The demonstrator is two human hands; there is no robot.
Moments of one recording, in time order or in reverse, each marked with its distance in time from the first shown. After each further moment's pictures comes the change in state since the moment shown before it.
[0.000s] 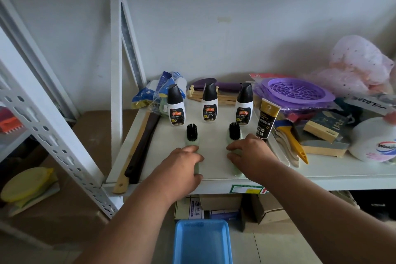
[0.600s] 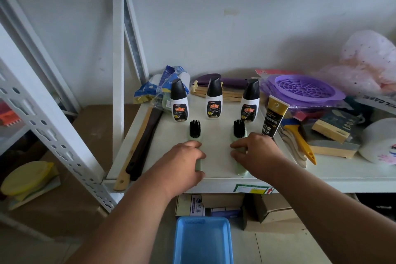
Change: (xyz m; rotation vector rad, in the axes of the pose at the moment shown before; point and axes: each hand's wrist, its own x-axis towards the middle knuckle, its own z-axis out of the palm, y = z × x) left_hand 0.004 -0.003 -0.008 -0.020 -0.026 -0.002; right_hand 0.008 0.003 -0.001 -0.034 0.013 -0.049
